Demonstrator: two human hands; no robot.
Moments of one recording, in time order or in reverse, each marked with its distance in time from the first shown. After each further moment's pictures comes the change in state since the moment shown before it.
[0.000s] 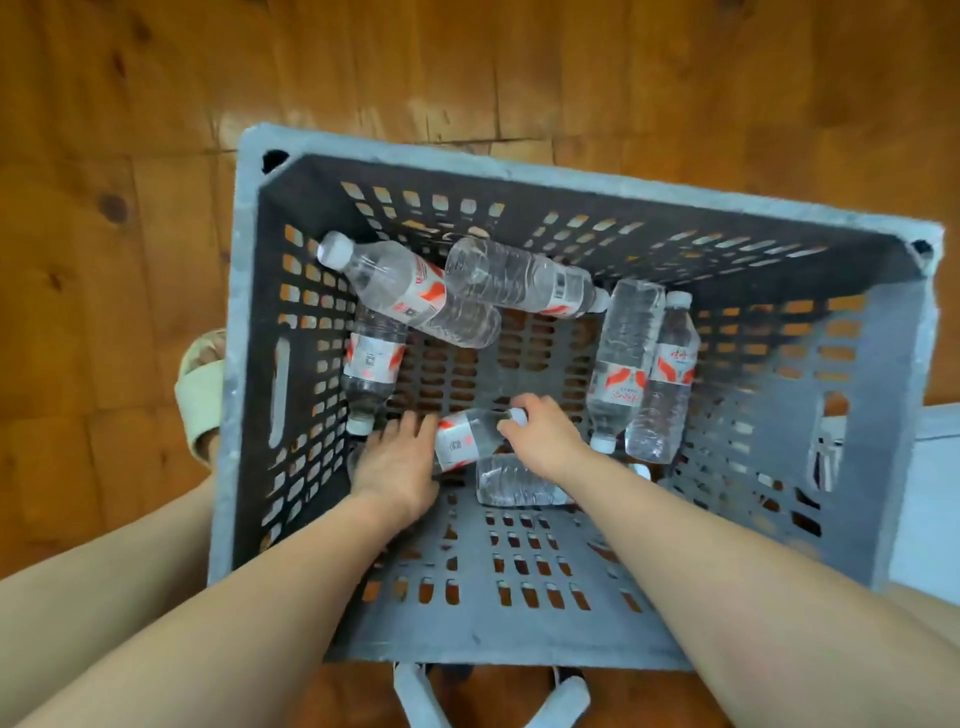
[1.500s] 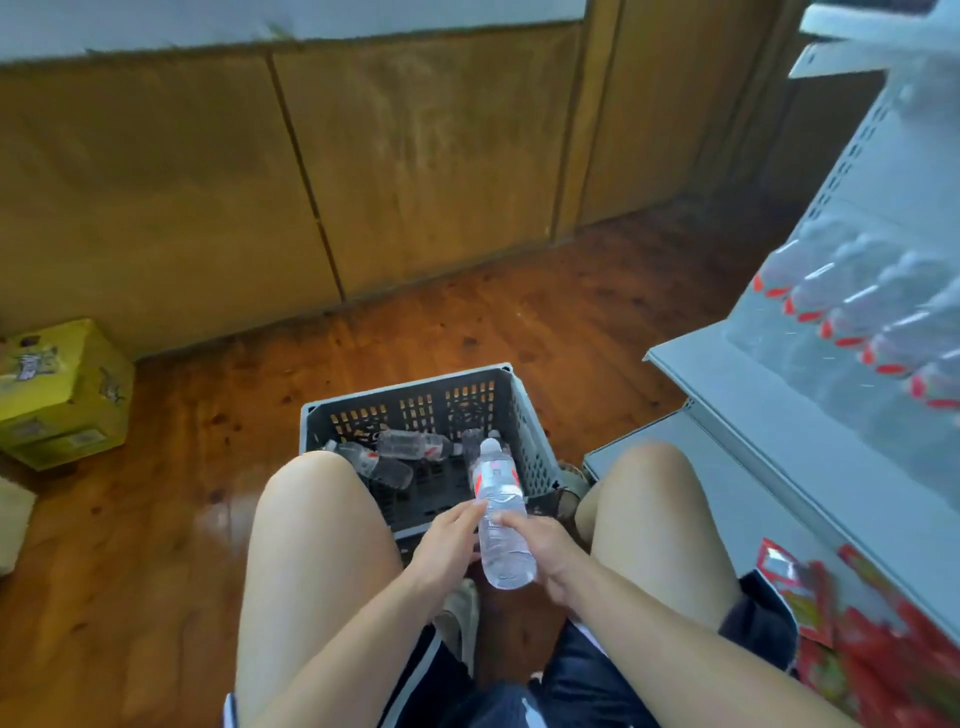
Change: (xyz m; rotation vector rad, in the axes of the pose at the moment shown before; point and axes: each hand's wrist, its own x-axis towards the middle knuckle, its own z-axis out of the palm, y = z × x) left_hand -0.413 0.171 0.005 -1.115 0.145 0.424; right_hand -0.424 0.143 0.052 1.171 0.197 -0.369
